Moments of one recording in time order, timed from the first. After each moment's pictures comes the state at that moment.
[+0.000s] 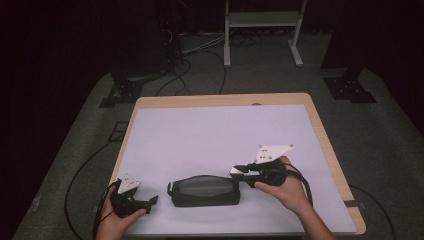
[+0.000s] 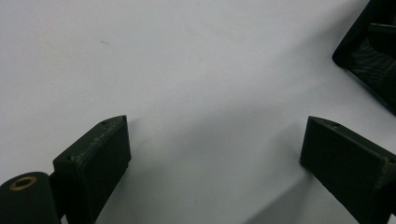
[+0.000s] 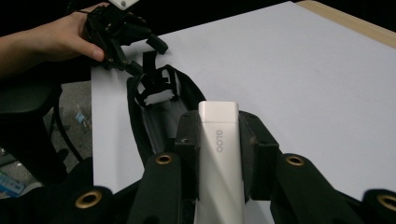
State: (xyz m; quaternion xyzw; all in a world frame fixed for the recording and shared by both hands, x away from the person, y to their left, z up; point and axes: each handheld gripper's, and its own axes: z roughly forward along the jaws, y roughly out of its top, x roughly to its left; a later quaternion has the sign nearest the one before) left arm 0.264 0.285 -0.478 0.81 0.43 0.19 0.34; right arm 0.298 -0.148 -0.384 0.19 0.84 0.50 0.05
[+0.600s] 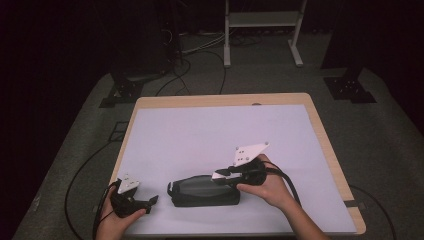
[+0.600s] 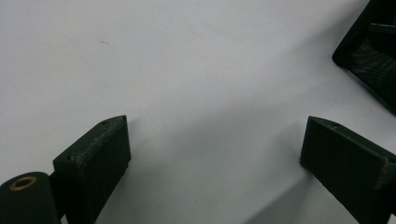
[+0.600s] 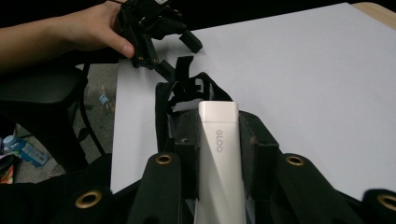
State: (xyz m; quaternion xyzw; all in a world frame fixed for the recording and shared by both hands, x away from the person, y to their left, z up) left arm 0.264 0.285 -0.478 0.81 0.43 0.19 0.34; right arm 0.304 -0.100 -0.382 0.13 0.86 0.49 0.02
